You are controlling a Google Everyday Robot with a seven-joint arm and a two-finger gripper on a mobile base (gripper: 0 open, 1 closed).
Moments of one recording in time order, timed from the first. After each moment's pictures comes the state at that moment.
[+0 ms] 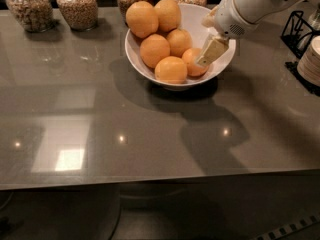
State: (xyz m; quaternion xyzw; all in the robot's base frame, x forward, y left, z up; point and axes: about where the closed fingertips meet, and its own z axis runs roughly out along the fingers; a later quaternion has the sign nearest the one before) arm 0.655 -0.135 0.941 -0.62 0.71 0.00 0.34
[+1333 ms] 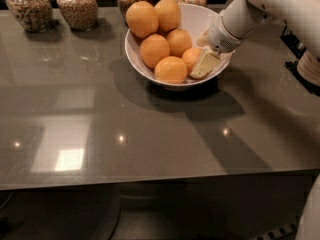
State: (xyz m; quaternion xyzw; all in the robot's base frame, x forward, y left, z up) arm 0.685 -0.138 0.876 -0.61 0.73 0.03 0.29
